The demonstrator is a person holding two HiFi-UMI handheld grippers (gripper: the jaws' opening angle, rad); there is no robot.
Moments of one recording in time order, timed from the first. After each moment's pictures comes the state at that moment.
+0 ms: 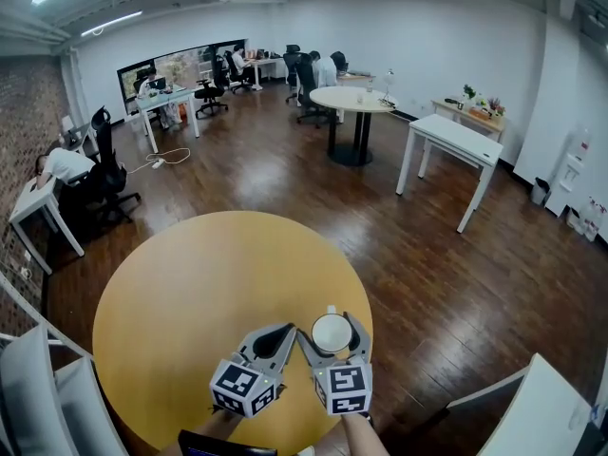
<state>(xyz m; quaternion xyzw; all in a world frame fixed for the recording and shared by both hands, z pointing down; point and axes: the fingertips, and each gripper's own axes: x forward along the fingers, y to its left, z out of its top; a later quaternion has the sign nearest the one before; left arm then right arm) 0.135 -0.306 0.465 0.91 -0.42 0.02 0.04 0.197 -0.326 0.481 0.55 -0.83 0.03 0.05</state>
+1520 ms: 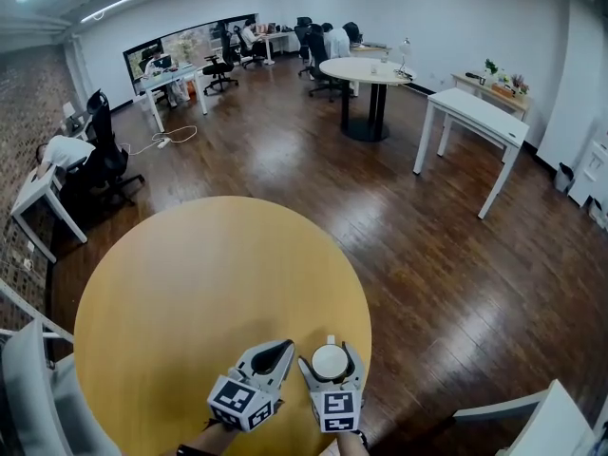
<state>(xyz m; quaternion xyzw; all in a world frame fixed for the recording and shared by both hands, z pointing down) 0.179 -0.376 0.586 0.89 -0.44 0.05 0.09 0.243 -0.384 0.675 0.53 -0.84 0.09 0.09</state>
